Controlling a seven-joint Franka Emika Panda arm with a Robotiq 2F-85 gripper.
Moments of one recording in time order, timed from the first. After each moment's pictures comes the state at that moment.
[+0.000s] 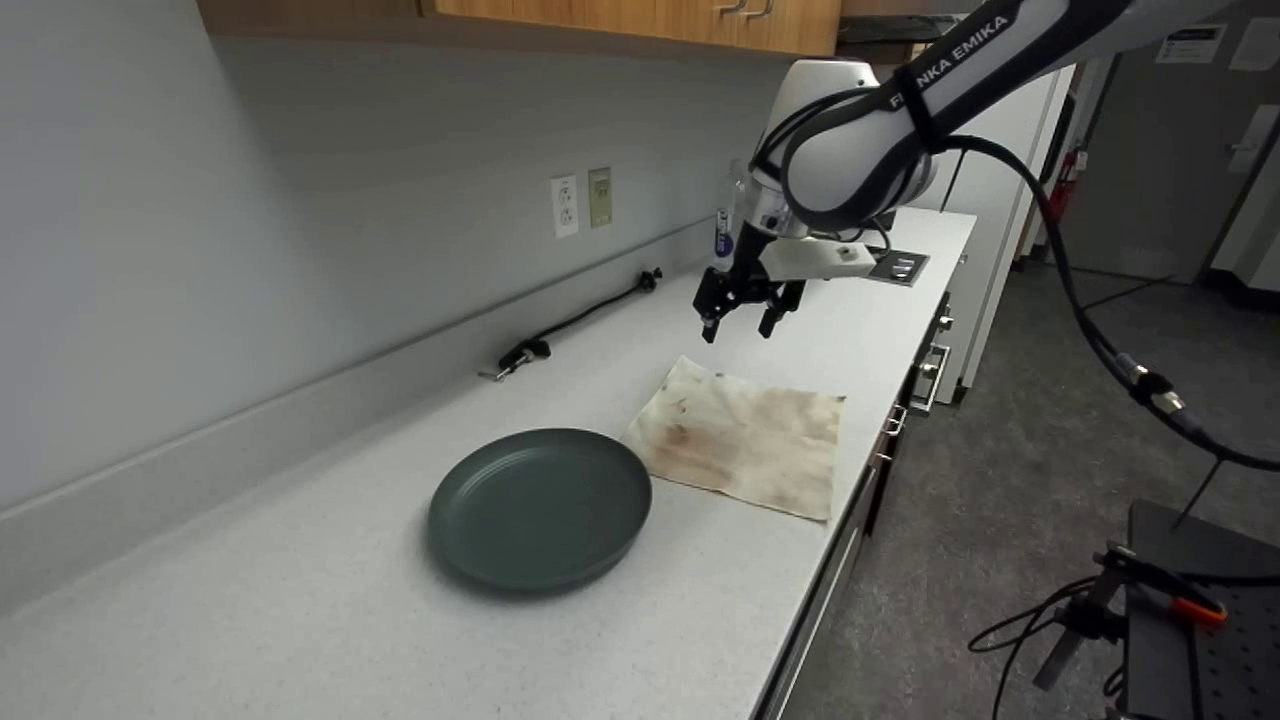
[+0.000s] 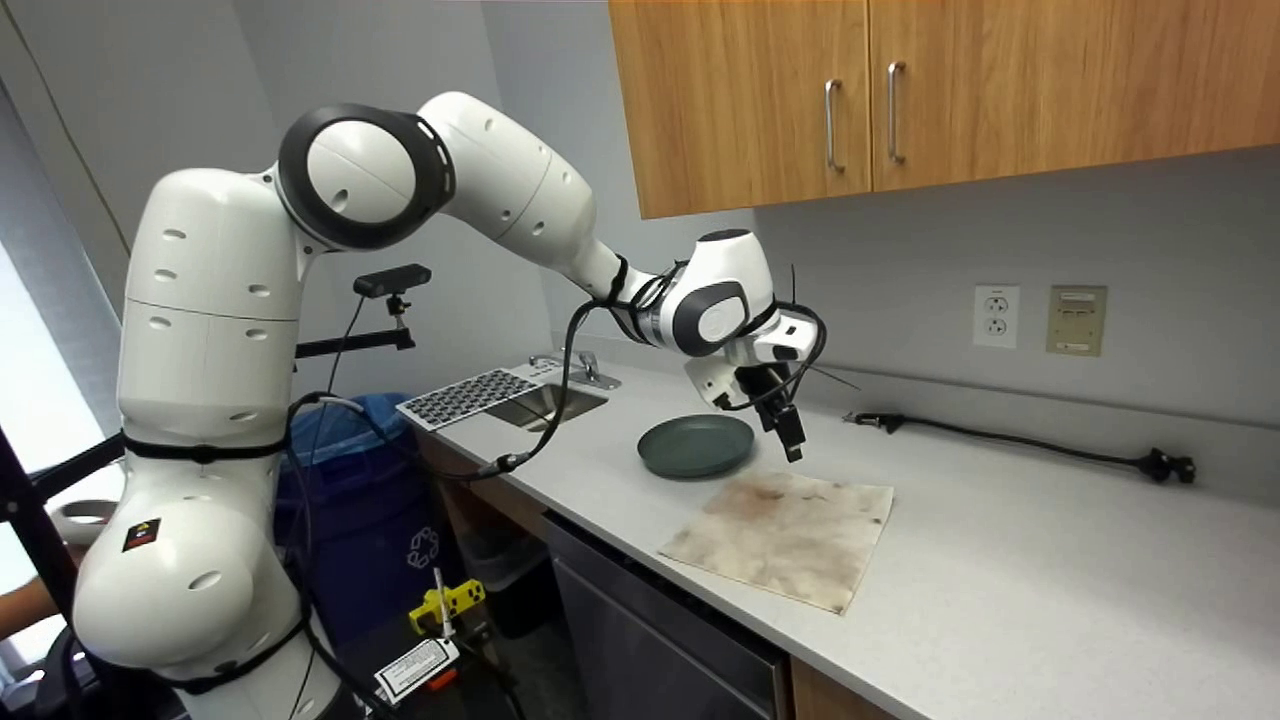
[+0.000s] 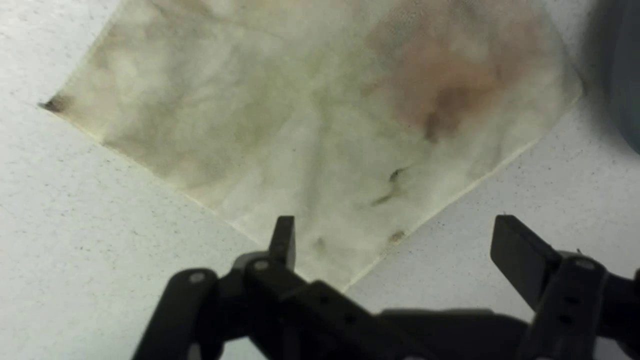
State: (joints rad) arm -0.05 0.42 -0.01 -1.90 0.02 2.56 0.40
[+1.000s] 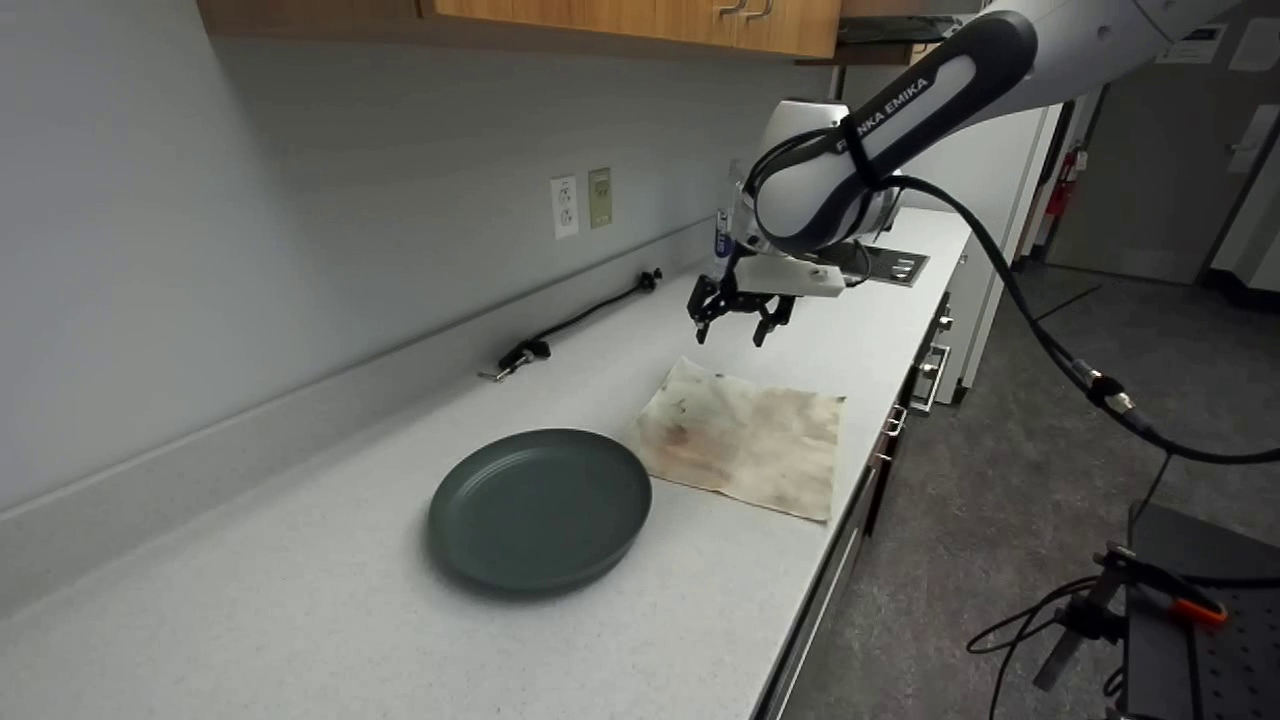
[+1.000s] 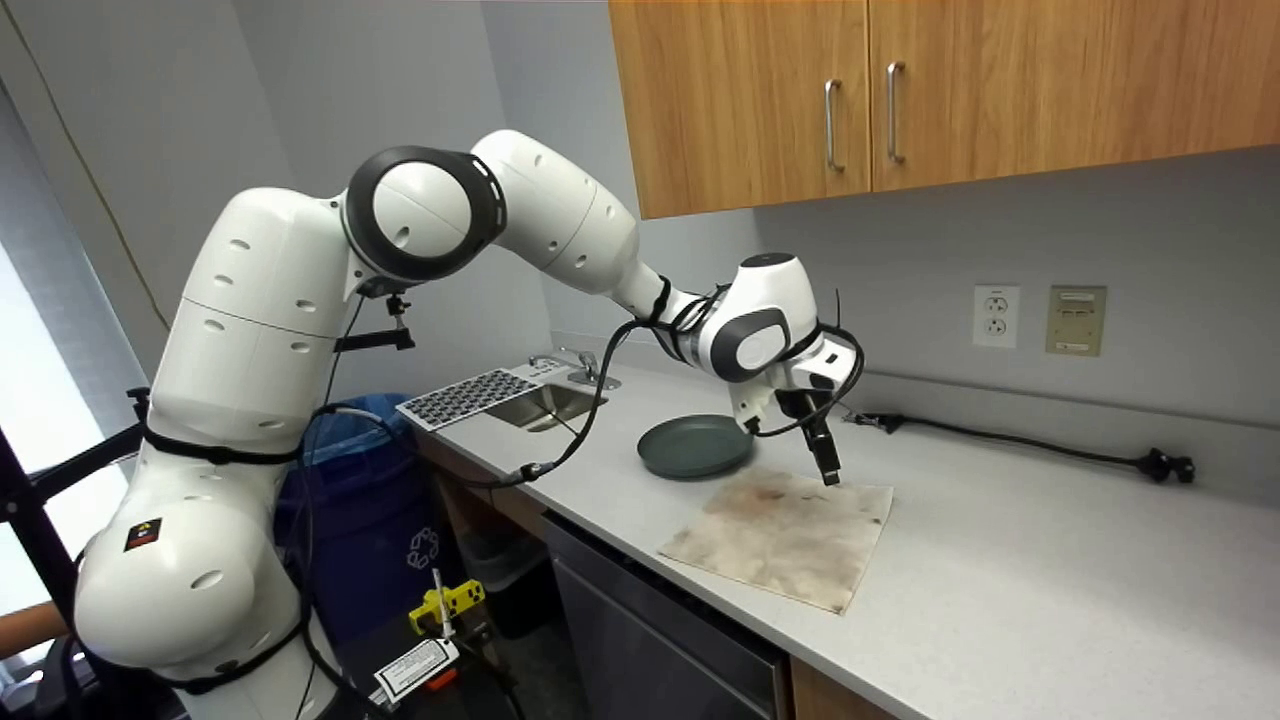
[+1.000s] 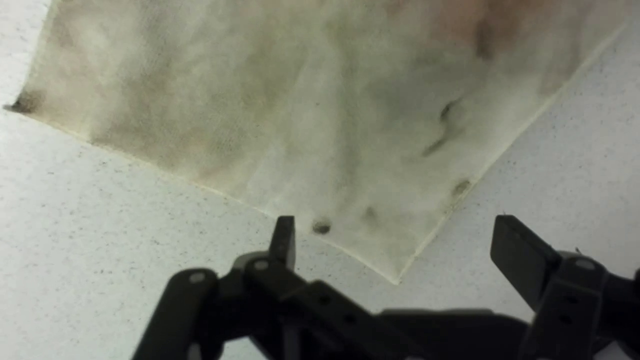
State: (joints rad) arm -0.04 0.58 -0.09 -1.75 0.10 2.59 0.50
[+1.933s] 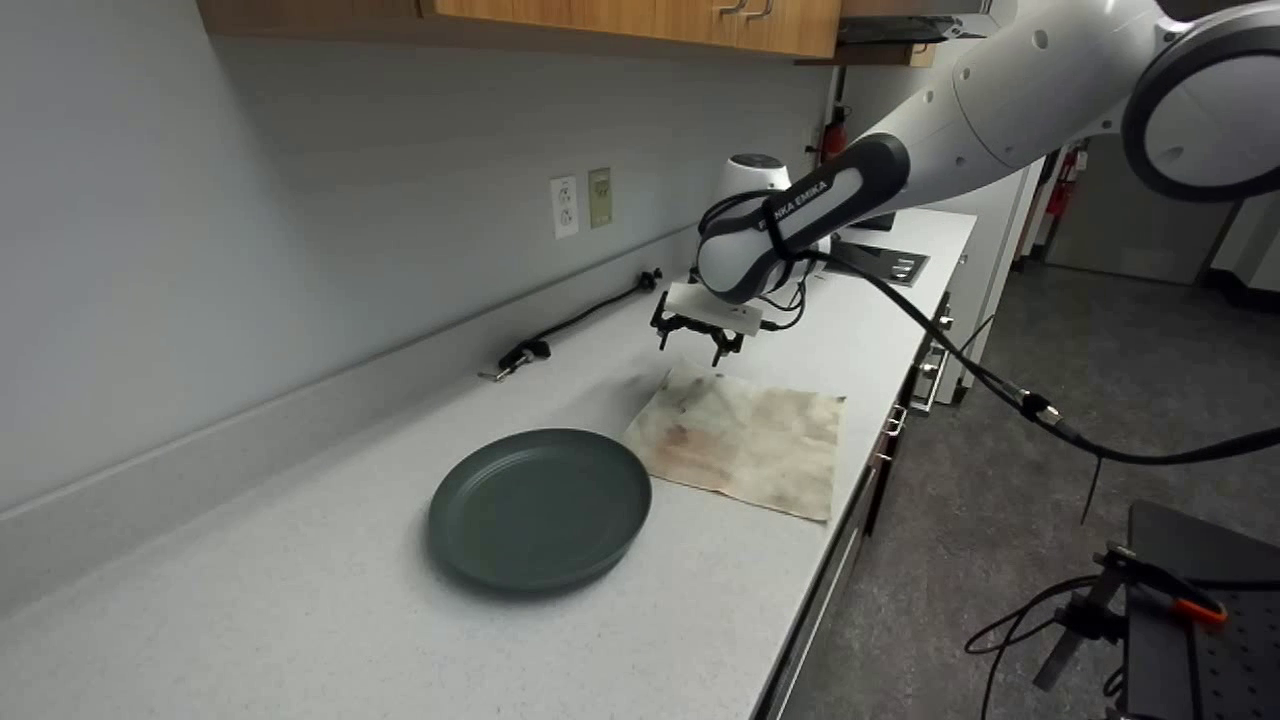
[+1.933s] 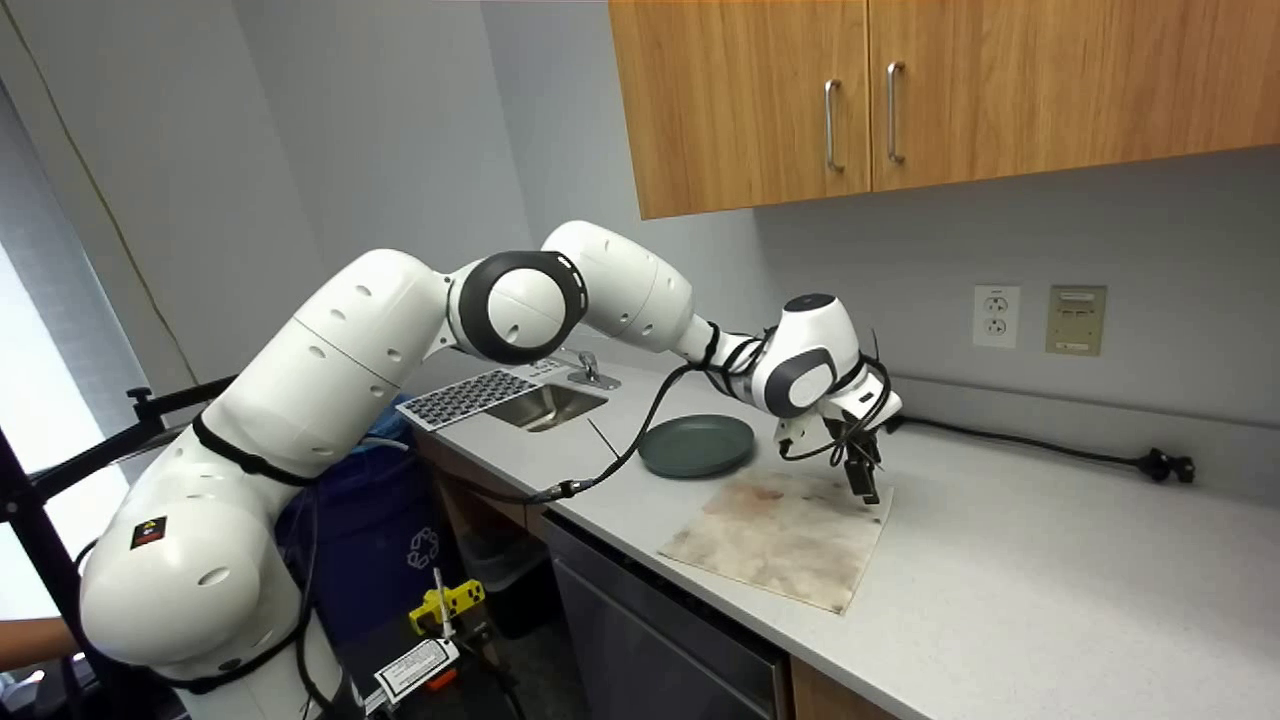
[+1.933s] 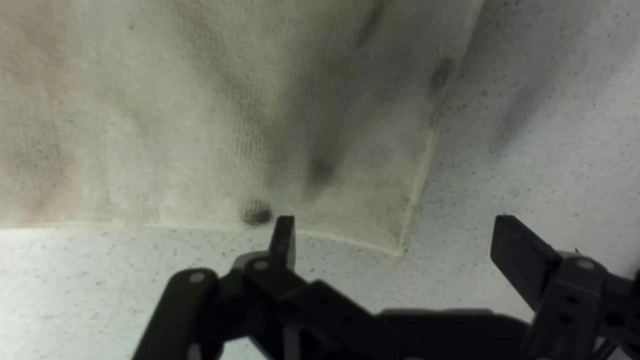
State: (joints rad) arm -0.01 0.94 -0.16 -1.33 0.15 2.59 0.89
